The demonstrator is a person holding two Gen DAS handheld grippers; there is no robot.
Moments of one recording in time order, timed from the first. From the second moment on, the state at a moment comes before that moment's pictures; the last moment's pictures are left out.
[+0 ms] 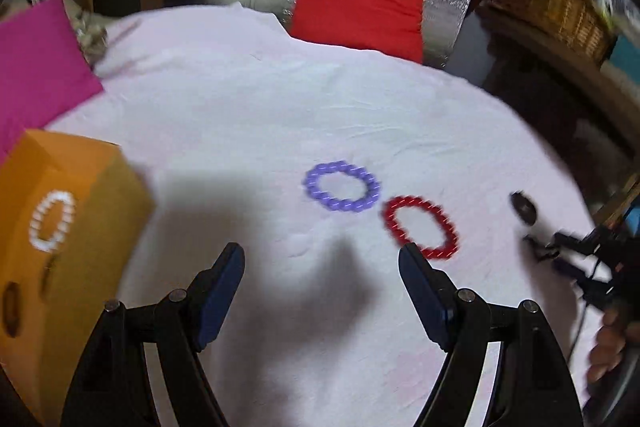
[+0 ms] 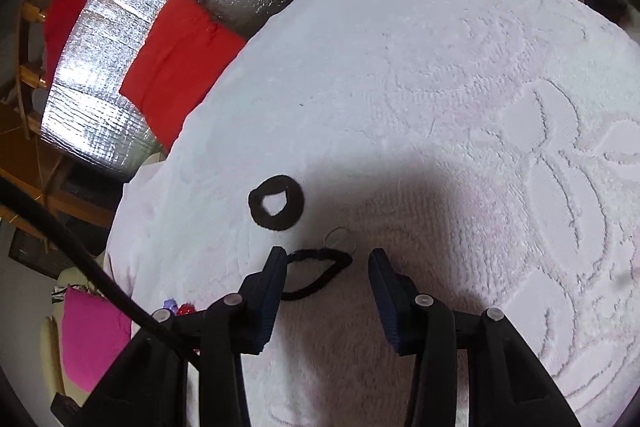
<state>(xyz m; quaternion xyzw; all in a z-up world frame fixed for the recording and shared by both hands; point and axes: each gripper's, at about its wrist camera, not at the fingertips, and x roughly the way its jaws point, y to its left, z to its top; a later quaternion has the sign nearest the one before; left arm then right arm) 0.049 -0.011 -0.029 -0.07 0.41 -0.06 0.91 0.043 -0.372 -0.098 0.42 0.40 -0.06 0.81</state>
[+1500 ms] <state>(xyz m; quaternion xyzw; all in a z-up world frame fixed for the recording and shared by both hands) 0.048 -0.038 -0.026 -0.04 0.41 -0.12 0.90 0.033 -0.364 -0.076 0.41 0.37 -0.01 0.84</state>
